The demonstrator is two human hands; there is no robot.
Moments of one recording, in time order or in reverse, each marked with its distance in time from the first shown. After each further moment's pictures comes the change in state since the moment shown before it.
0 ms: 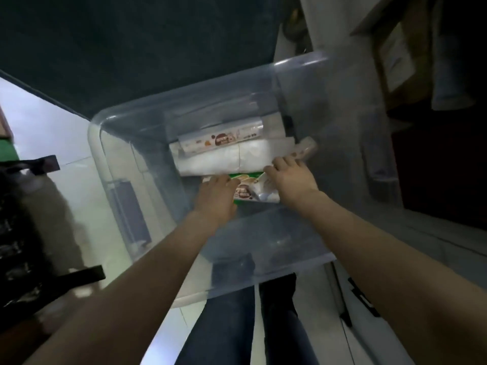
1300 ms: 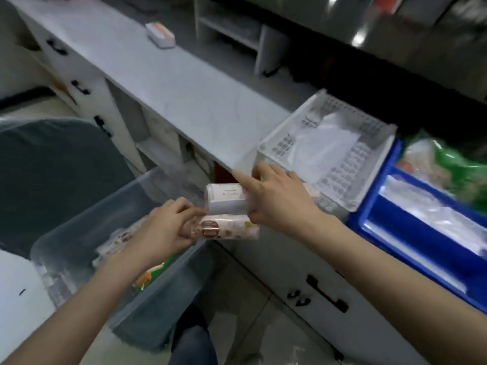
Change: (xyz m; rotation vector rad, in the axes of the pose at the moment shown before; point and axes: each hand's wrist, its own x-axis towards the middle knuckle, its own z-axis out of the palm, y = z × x) left_hand -0.259 0.233 -0.164 0.166 0.417 0.709; right_hand -0.491 0.015 -0.088 0.099 0.755 0.449
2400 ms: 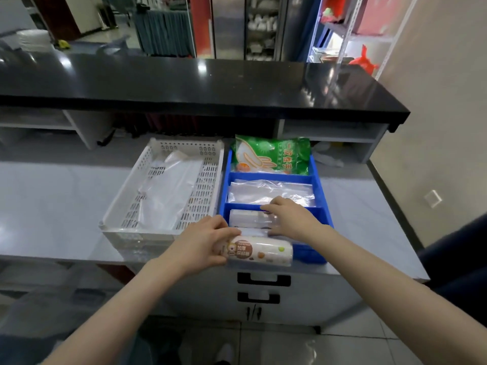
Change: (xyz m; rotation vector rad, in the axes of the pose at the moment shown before) left_hand 0.152 0.282 0.039 0.073 -0.248 0.814; right_hand -0.228 0.231 0.029 0.313 -0.053 0.754
